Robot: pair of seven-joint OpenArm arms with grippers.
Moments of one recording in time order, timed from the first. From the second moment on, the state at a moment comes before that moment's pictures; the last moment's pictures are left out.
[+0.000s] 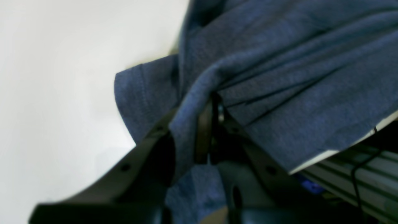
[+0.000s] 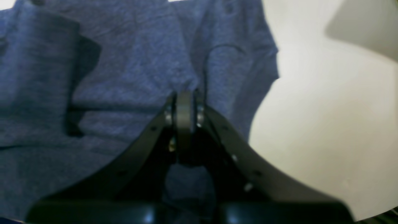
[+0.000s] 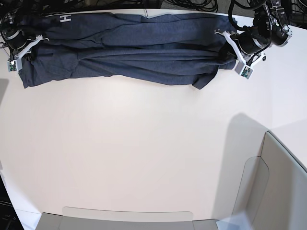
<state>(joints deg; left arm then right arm) 24.9 -11.2 -26.6 116.9 -40.9 -35.3 75.1 -26.9 14.3 43.2 110.4 26.4 34.8 -56.9</state>
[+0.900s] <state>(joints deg) 24.0 -11.0 -36.7 115.5 -40.9 -35.1 79.9 -26.7 14.3 43.5 114.7 25.9 34.8 -59.3</state>
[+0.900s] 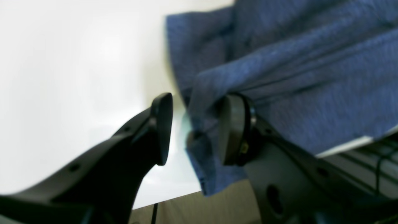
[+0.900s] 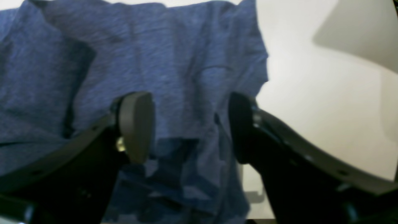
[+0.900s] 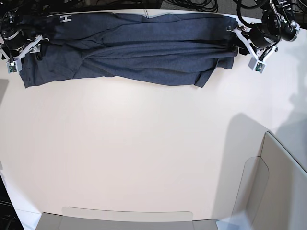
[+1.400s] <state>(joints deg) 21.8 -10.8 -45.2 112.2 -41.3 -35.3 79.3 -25.3 13.8 51.1 115.9 26.0 34.8 -59.3</state>
